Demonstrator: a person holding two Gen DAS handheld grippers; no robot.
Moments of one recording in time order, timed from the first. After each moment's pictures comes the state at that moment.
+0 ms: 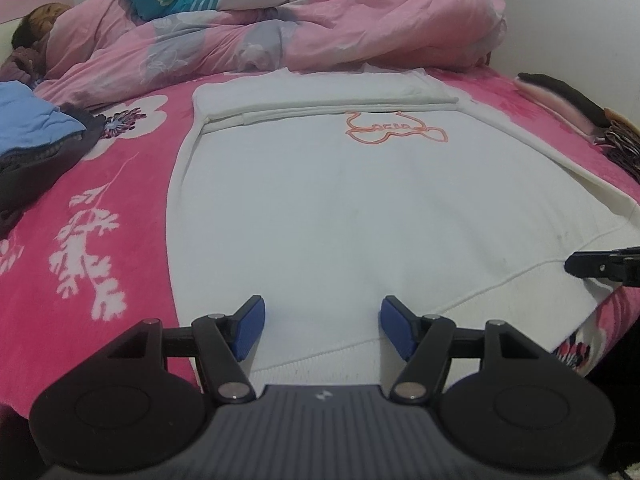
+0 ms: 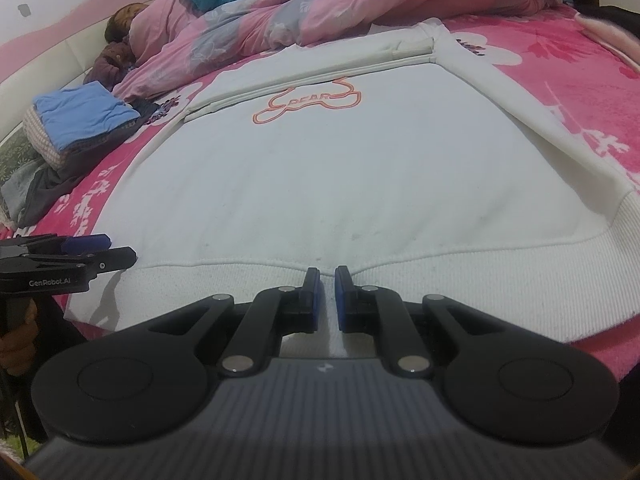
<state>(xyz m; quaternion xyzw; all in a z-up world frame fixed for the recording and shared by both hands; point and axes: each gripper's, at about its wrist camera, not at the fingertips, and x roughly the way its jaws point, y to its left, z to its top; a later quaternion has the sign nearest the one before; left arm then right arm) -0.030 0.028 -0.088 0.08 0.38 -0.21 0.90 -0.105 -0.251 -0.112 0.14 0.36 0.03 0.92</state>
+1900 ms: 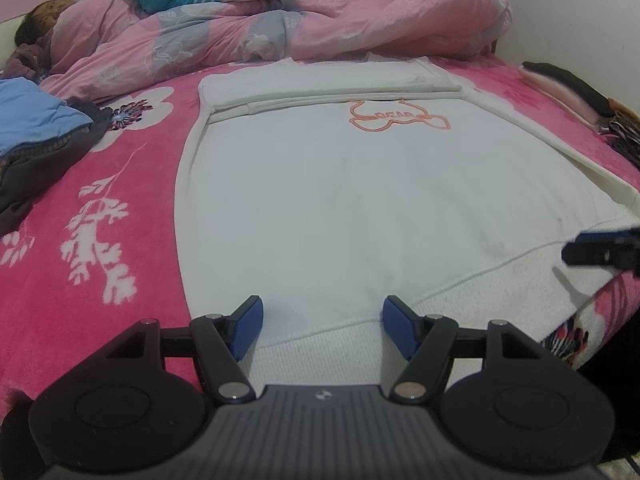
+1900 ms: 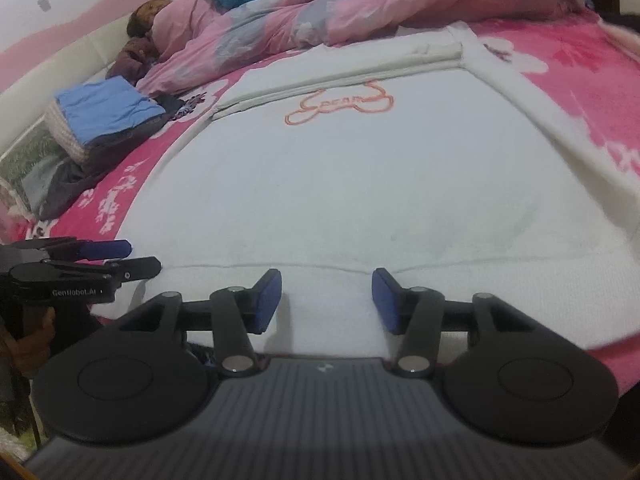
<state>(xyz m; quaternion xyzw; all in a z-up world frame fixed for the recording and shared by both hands) -0.041 0.030 -0.084 0.10 0.39 -0.20 0.89 -0.100 -0.237 -0.090 0.12 0.36 0.06 0.92</state>
